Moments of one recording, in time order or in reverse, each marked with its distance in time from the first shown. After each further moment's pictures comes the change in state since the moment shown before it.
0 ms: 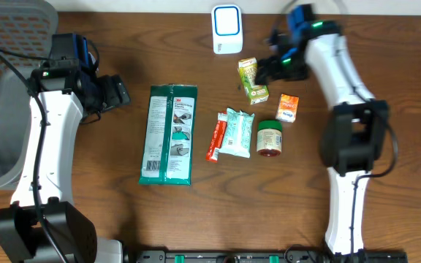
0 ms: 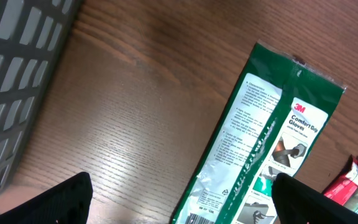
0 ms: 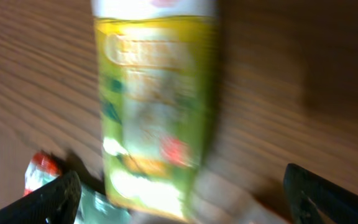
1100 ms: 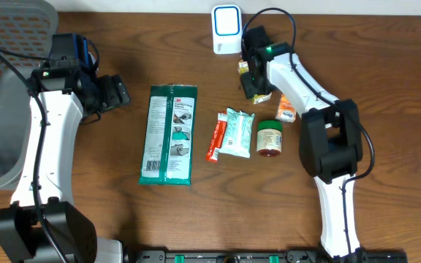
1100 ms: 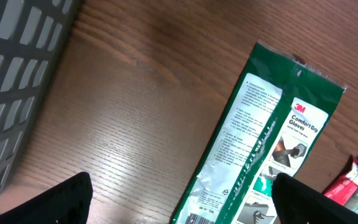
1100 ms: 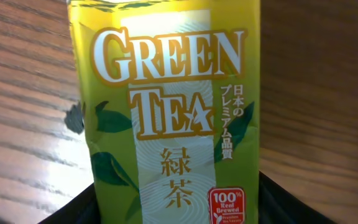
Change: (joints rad) left arm 0.000 0.000 0.000 0.000 0.000 0.000; right arm 0.146 -0.026 -0.165 0.174 0.370 0.130
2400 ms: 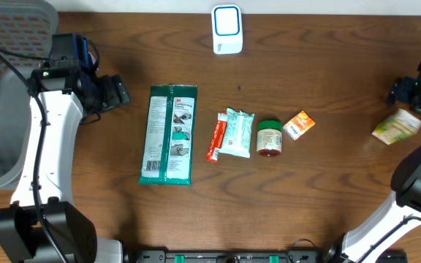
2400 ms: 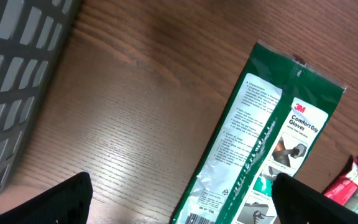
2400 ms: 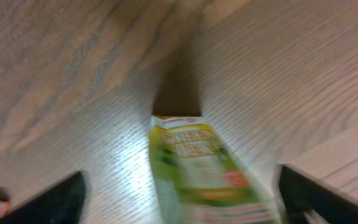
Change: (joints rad) left arm 0.000 0.000 0.000 0.000 0.000 0.000; right arm -0.798 -0.298 -0.091 -0.298 -0.009 0.017
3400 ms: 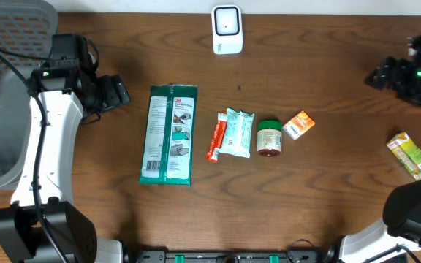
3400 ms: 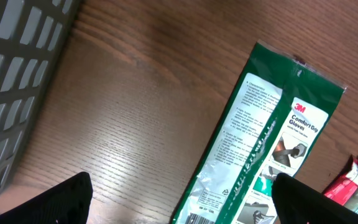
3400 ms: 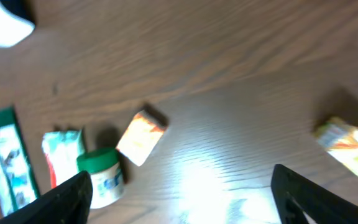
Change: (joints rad) left arm 0.000 0.000 0.000 0.000 0.000 0.000; right arm 0.097 -0.249 0.022 -0.125 -0.428 -0.084
